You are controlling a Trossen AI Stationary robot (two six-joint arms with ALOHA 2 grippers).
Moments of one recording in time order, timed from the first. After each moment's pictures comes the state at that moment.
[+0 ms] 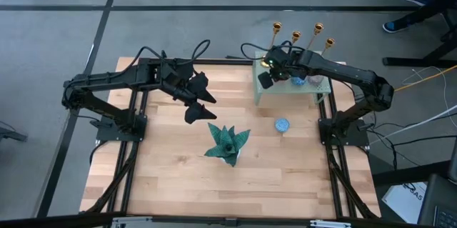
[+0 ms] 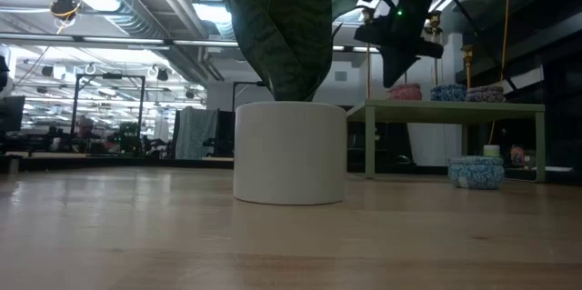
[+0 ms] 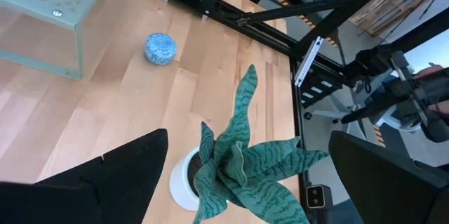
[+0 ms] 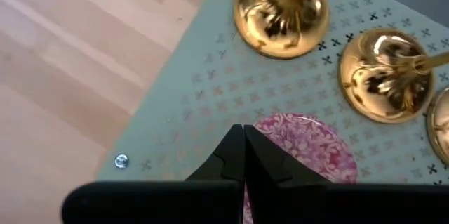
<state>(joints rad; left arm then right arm) 0.13 1.28 1.36 -0.66 0.31 -0.40 -0.44 1.51 1.32 -0.97 0.30 0.51</state>
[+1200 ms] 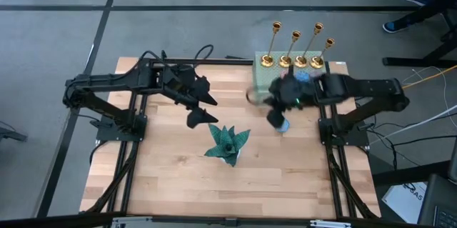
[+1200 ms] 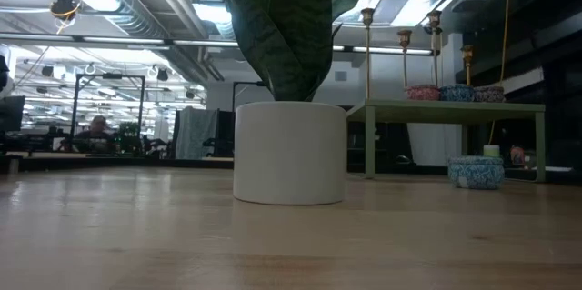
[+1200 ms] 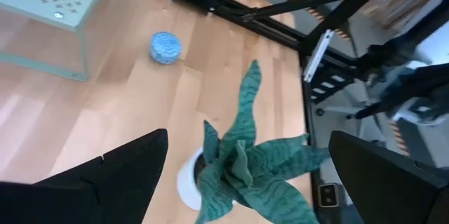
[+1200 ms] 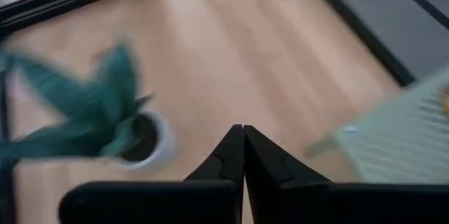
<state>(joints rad) 0.08 1.29 1.36 -0.66 0.25 -0.38 0.11 1.35 1.54 -1.04 0.30 0.47</state>
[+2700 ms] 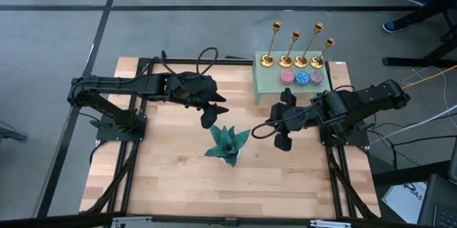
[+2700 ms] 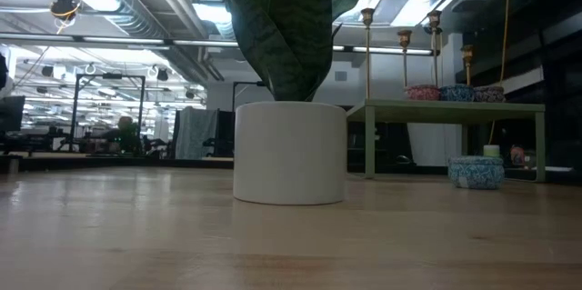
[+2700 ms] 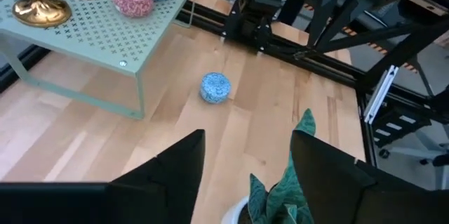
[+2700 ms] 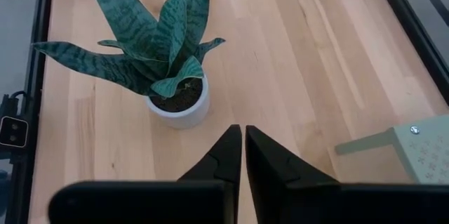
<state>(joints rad) 0.00 1.36 1.36 -0.53 -0.06 -0.37 0.34 1.34 1.43 -1.00 0.33 0.41</state>
